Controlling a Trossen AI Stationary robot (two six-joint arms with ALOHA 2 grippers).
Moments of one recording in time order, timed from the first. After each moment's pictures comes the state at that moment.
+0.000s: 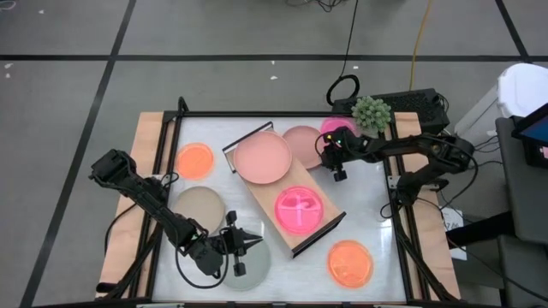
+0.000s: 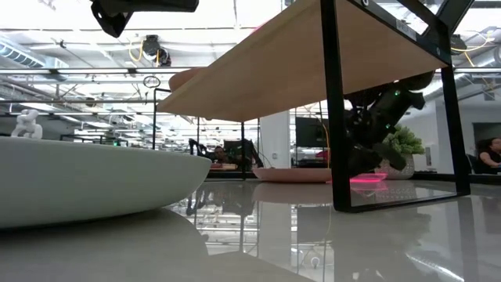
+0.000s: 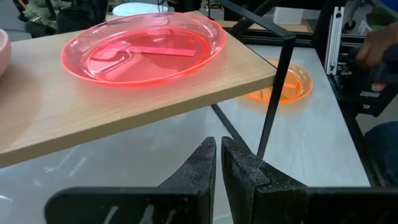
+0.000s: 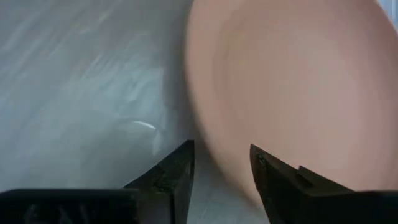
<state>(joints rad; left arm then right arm) -0.70 1.64 0.94 0.15 -0.80 -0.43 -0.58 1.49 0.48 0.11 -0.21 -0.89</state>
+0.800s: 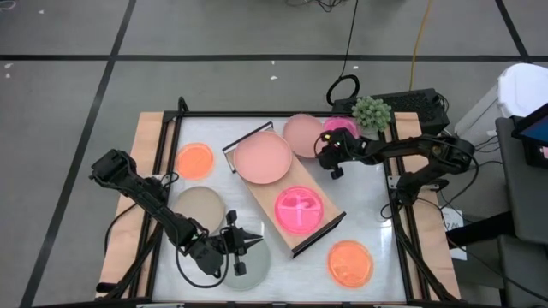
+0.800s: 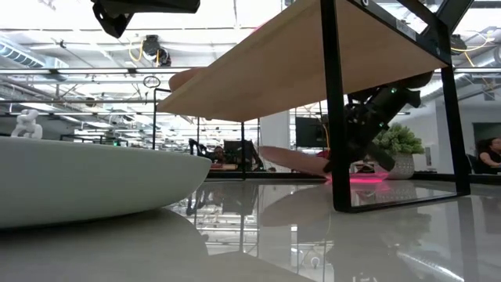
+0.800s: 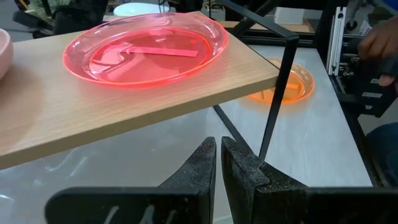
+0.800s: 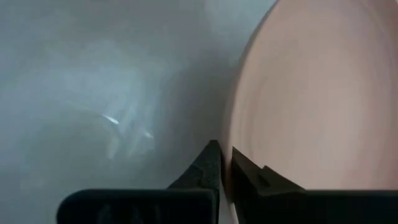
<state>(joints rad) -0.70 1.64 0.94 0.15 -0.80 -0.43 -0.54 1.48 0.48 0.17 -0.07 -0.98</state>
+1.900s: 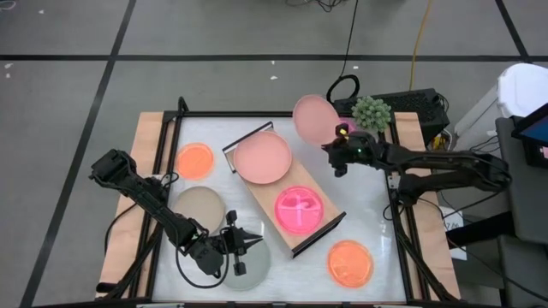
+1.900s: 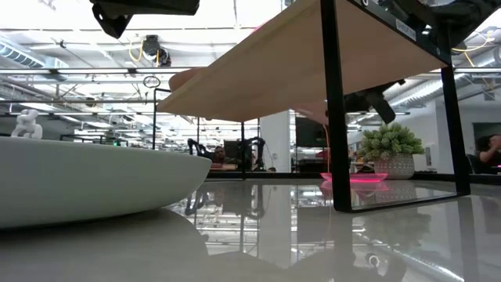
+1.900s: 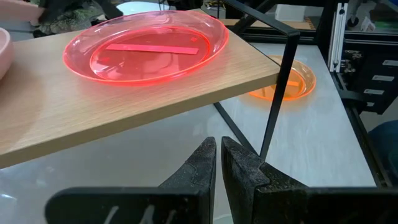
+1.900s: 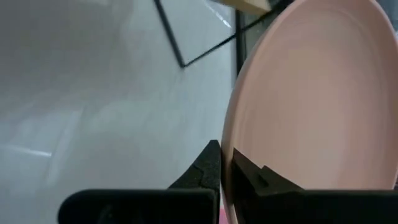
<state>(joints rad) -0.70 1.64 0.94 0.14 -0.80 -0.43 -0.36 1.04 0.48 0.04 0.18 -0.85</state>
